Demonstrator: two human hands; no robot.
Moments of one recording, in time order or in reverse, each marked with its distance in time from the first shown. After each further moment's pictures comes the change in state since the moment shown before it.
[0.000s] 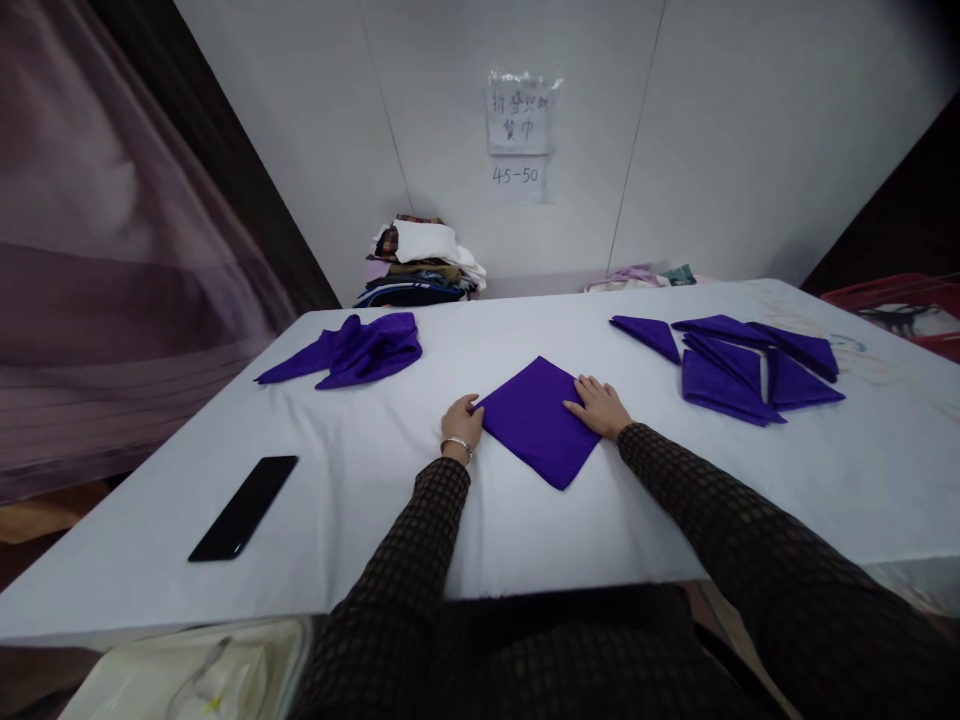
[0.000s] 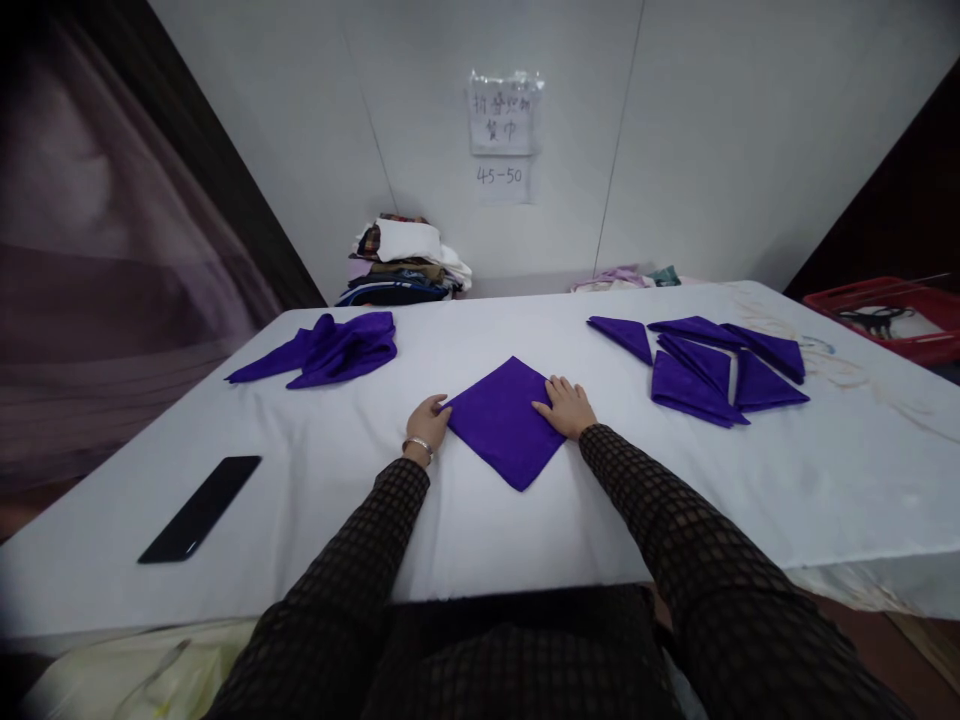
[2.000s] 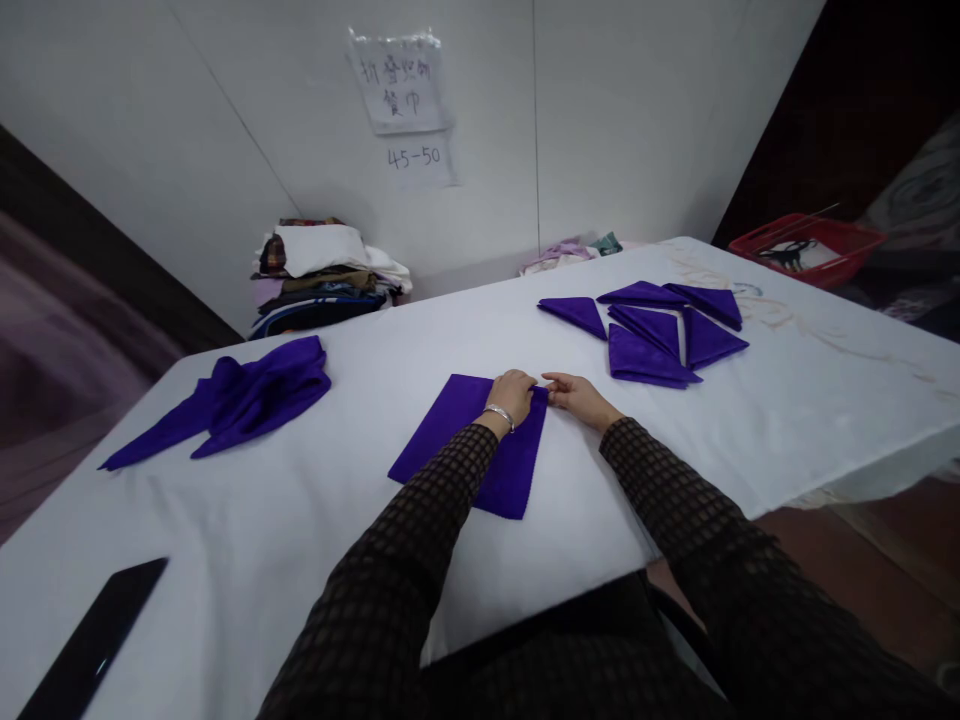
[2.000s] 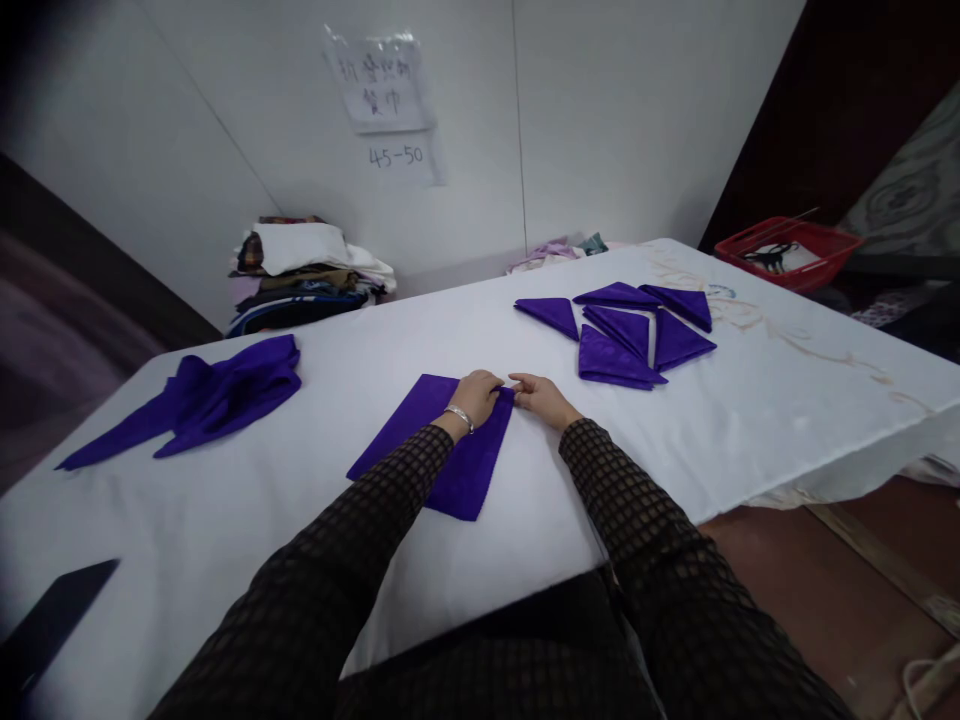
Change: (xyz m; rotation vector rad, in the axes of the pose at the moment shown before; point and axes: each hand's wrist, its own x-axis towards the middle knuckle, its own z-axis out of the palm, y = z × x) left_hand 0.003 0.180 0.104 0.235 -0.392 0.806; right_hand -0.026 0.075 0.000 1.463 0.097 0.130
